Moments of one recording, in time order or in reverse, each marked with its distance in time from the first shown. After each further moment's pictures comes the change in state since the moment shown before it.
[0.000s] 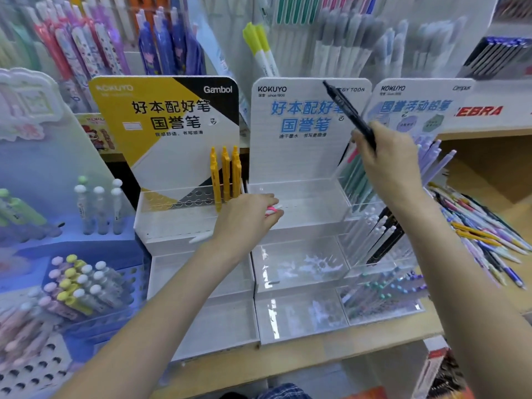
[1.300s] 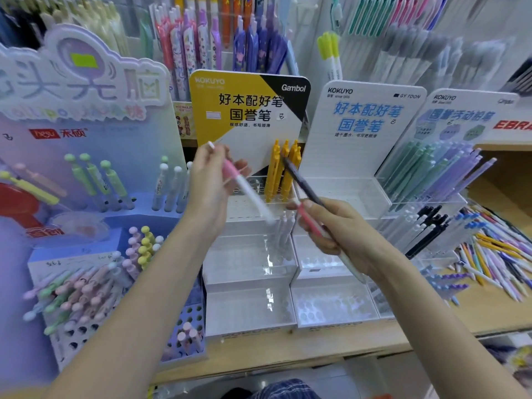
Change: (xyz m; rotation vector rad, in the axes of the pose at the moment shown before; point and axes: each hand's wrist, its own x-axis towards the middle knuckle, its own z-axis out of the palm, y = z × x) left_hand -0.051 -0.070 -0.076 -1.572 0.499 -0.343; right_hand -0.096 -0.119 0.037 1.047 -0.760 0.494
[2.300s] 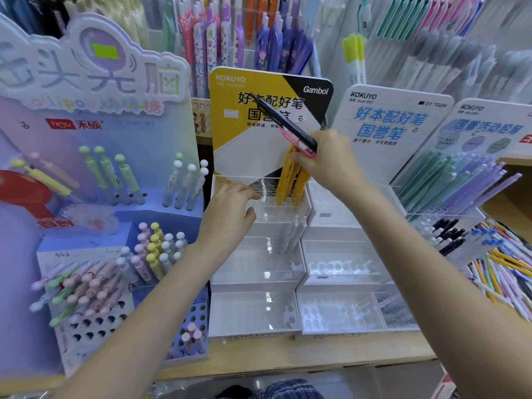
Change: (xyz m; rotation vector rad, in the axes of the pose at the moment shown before) left_hand 0.010 -0.050 -0.043 1.386 -0.211 0.436; right_hand 0.090 -0.061 0.017 -0.992 0.346 -0.343
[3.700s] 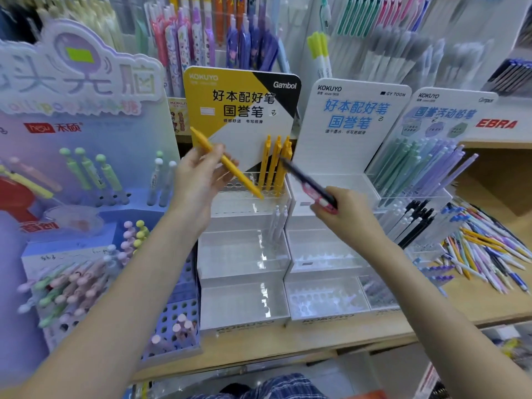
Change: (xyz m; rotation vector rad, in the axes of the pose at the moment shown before) left_hand 0.010 0.037 -0.046 -1.329 0.161 -0.464; right_hand -0.098 0.055 -0.005 -0.013 -0.069 0.124
